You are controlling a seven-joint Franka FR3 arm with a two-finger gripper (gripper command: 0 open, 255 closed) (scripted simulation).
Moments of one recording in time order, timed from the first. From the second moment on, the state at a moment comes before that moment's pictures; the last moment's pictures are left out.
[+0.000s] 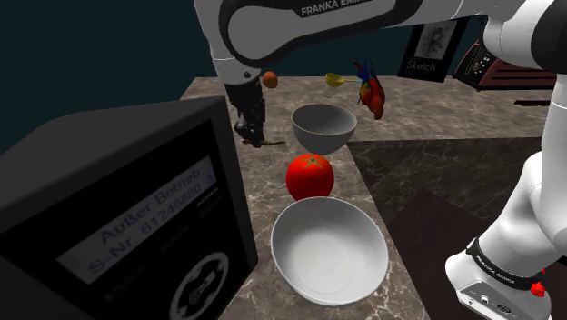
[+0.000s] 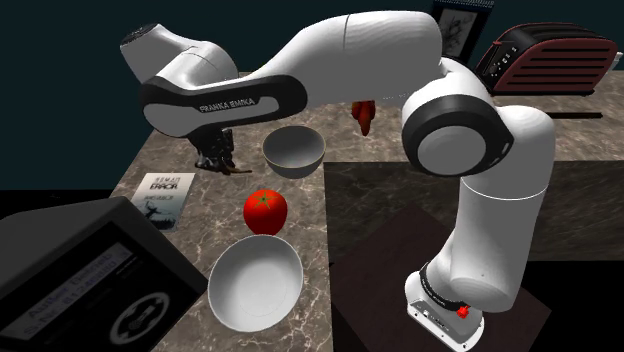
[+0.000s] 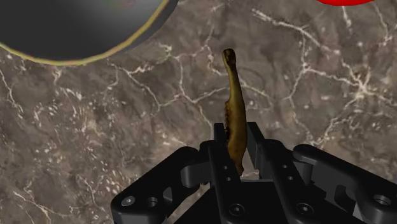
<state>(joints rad) 0.34 0.37 0.29 -1.43 -0.20 1.65 0.06</state>
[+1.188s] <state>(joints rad) 0.37 0.42 0.29 -1.12 -0.21 1.39 0.03</state>
